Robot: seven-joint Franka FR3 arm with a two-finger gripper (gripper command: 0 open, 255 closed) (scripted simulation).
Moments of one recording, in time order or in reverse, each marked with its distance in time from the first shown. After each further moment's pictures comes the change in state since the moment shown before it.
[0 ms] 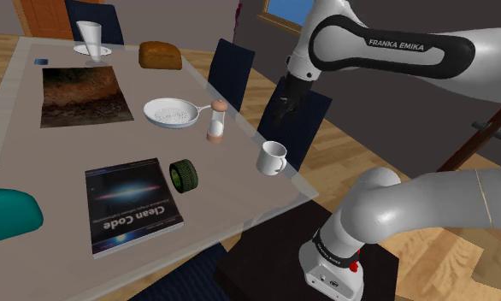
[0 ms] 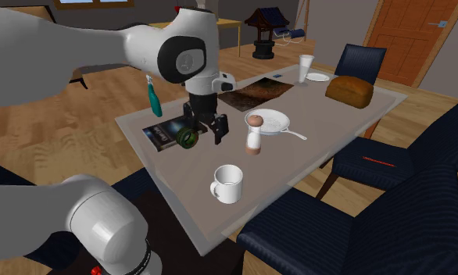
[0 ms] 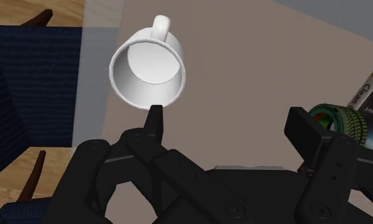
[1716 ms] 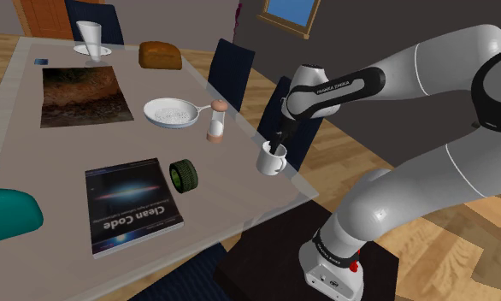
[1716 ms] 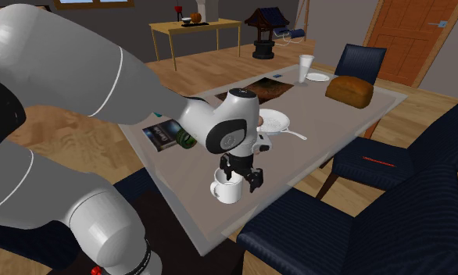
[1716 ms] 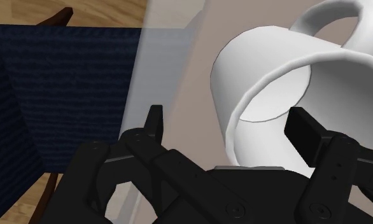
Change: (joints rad) arm -0.092 0.339 -0.221 -0.185 -0.145 0.529 -0.201
